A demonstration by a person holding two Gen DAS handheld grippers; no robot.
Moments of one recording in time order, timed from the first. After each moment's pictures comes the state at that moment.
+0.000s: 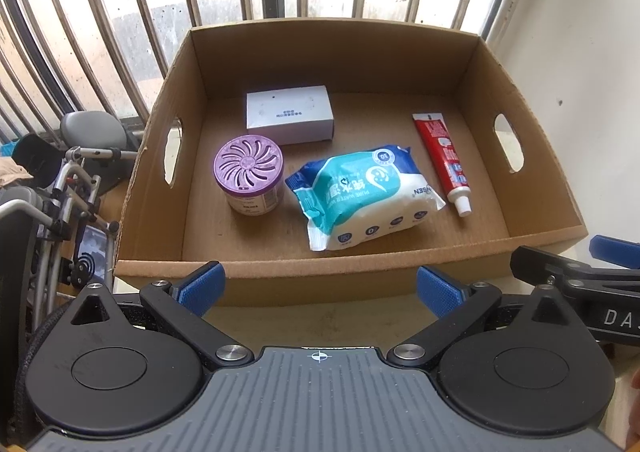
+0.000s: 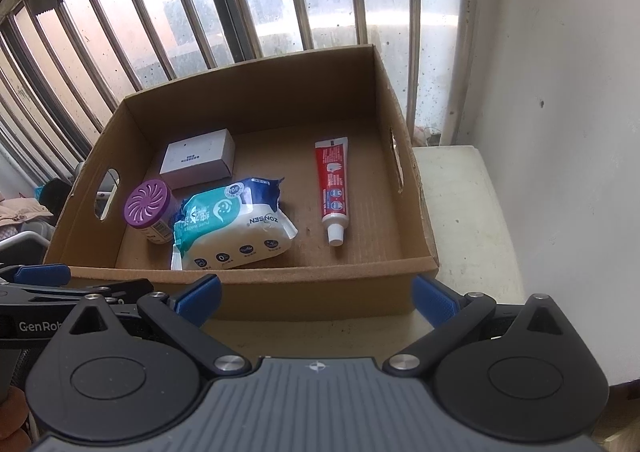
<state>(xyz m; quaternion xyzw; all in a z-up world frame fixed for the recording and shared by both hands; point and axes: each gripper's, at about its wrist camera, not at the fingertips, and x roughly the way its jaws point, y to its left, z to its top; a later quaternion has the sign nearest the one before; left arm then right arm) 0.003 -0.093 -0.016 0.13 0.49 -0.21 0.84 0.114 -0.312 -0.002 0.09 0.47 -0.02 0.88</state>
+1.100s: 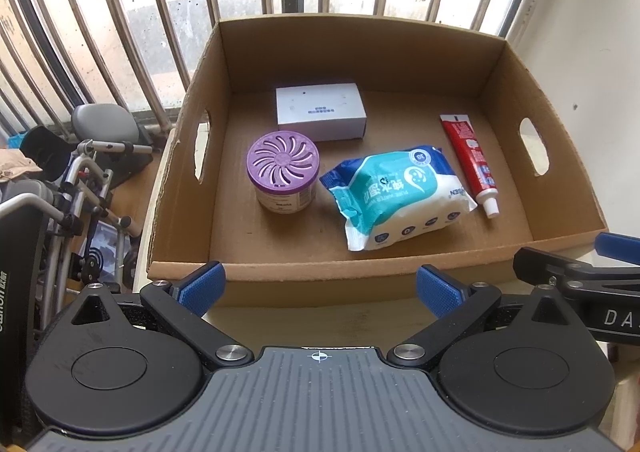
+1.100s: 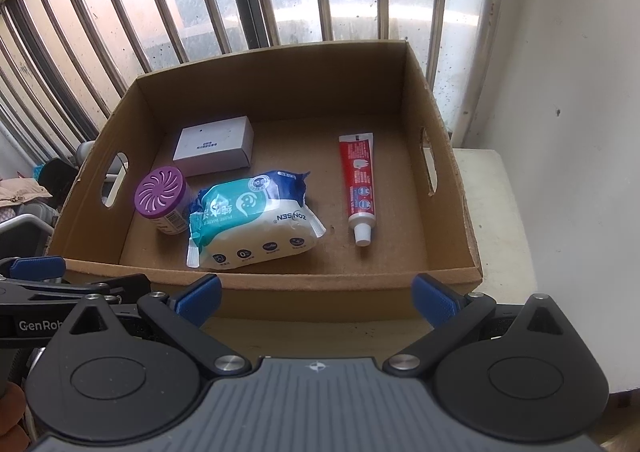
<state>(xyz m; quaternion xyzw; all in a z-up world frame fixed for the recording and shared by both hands) 0.018 -0.071 -0.021 0.13 0.49 -0.20 0.84 0.129 -0.283 -0.005 0.07 0.48 -0.01 0.87</state>
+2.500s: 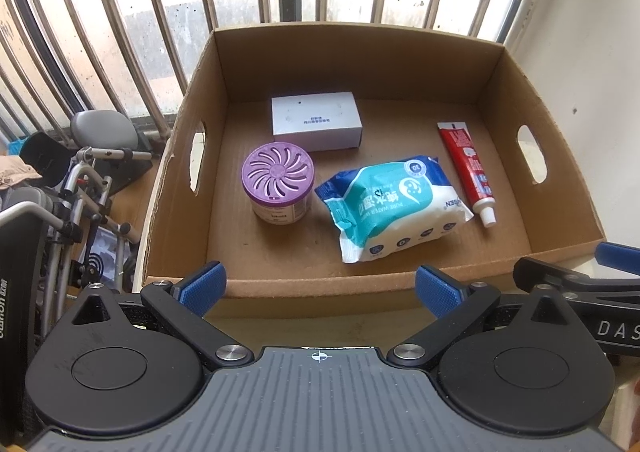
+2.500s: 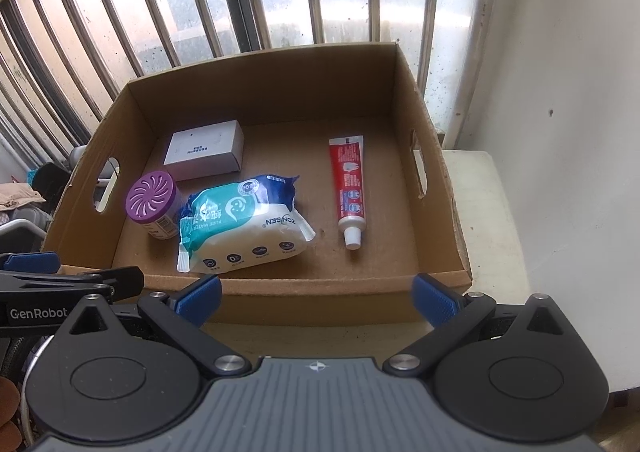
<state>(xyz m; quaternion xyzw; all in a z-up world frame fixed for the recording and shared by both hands) 0.020 -0.077 -0.017 0.13 0.49 -0.20 0.84 0.128 -0.291 -0.008 0.08 0.48 -0.02 0.87</state>
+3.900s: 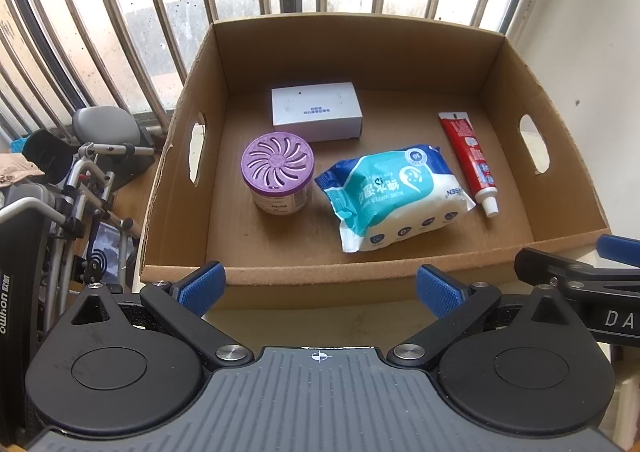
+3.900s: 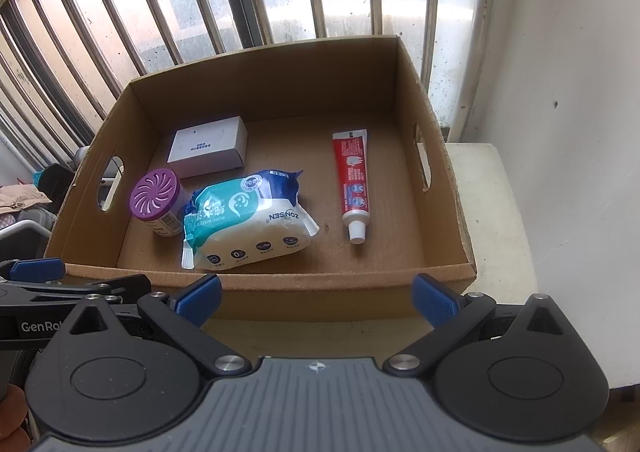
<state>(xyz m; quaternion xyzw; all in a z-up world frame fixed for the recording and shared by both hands) 0.017 -0.077 -0.019 0.14 0.49 -0.20 0.84 0.126 -0.289 -0.008 0.08 0.49 -0.02 0.87</state>
